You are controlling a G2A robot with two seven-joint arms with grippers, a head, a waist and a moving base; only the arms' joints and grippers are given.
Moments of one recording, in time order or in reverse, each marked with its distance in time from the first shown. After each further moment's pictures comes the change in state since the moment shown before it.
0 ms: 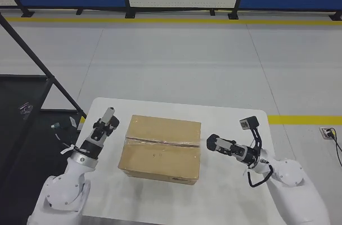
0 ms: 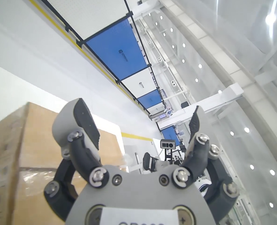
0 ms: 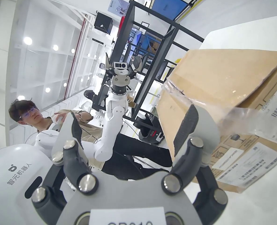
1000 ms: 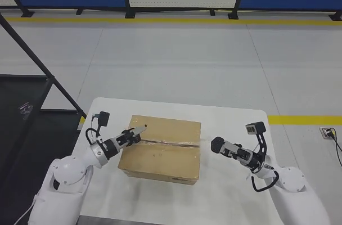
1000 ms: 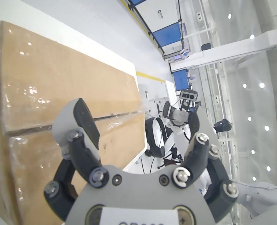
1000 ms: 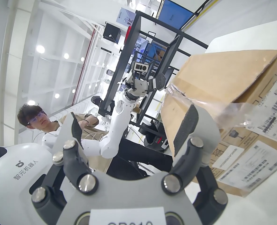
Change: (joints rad) left arm -0.207 0.028 0.147 0.188 0.054 0.107 -0.509; right arm -0.079 0.014 0.039 0.016 0.098 -0.083 -0.001
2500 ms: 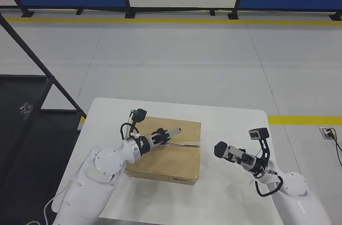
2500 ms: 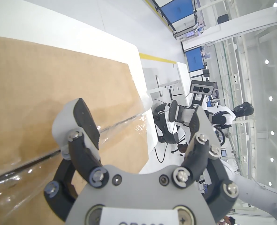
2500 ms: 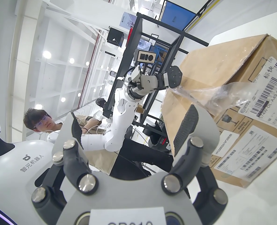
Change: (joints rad) left arm -0.174 -0.041 0.323 0.085 0.100 0.040 0.131; right arm -0.024 0.017 -0.003 0.045 0.070 -0.044 0.036
